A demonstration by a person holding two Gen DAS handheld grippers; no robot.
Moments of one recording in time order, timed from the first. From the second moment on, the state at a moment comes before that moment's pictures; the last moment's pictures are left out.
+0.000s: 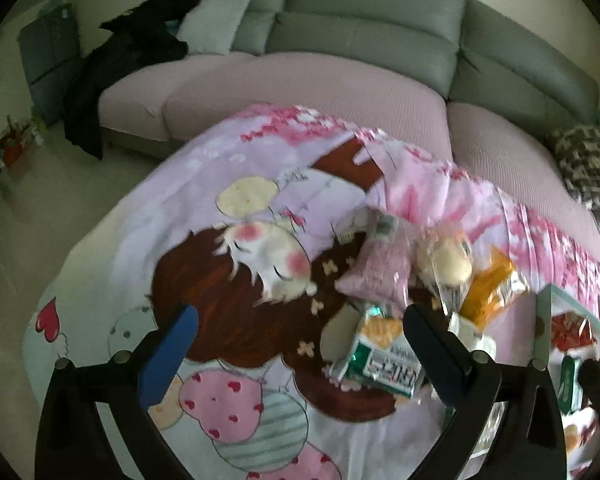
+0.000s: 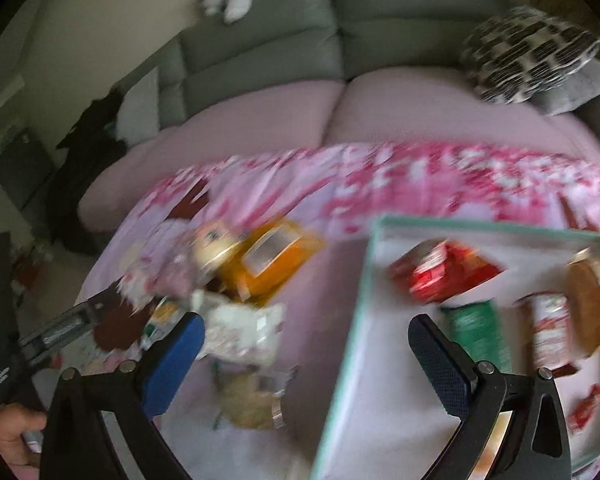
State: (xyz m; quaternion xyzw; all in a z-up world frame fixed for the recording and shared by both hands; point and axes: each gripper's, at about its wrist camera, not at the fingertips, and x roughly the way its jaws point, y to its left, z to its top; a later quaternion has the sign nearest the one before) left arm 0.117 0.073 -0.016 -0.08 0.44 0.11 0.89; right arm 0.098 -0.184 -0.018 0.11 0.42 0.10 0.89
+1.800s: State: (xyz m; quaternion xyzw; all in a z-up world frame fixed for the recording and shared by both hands) left arm 0.136 0.040 -0.067 -0.04 0.51 0.04 0.86; right arm 0.091 -0.131 -0.063 0.04 0.50 0.12 0.86
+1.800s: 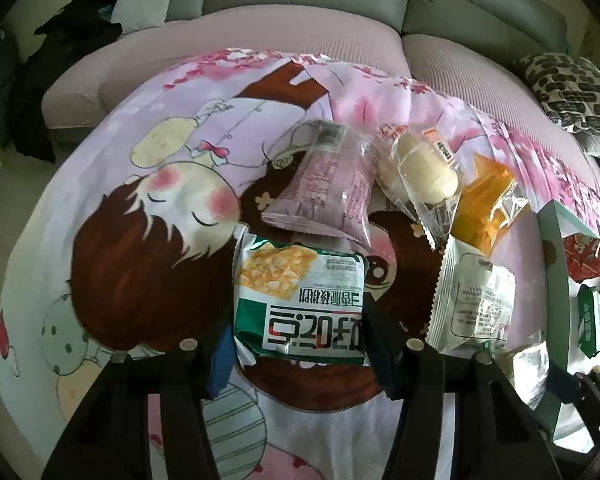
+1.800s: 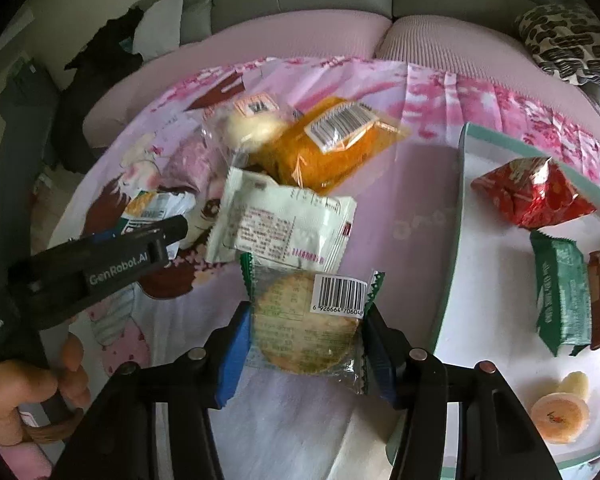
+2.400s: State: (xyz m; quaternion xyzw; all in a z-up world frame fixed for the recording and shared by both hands) left arm 0.118 0.005 -0.003 -0.02 0.42 0.00 0.91; right arm 0.083 -0.189 -0.019 0.11 0.44 0.08 0.89
